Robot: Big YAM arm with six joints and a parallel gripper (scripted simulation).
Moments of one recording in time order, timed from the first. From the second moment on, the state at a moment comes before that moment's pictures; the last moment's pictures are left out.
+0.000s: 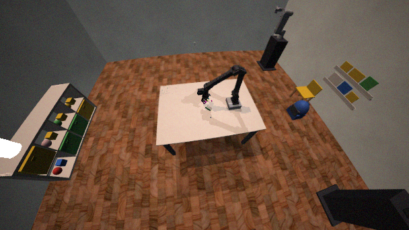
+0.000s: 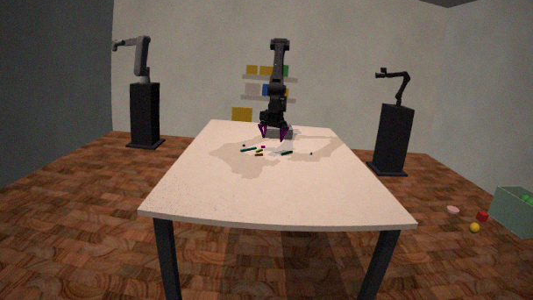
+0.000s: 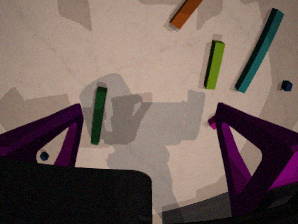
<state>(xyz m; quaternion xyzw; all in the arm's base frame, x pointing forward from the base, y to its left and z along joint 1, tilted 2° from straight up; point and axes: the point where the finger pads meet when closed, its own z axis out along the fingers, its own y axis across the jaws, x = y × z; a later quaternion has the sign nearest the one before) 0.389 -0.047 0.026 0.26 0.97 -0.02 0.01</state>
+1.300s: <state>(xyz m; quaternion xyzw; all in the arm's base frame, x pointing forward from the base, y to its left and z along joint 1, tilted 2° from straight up) 0.387 -0.024 0.024 0.66 0.75 -0.01 0.02</state>
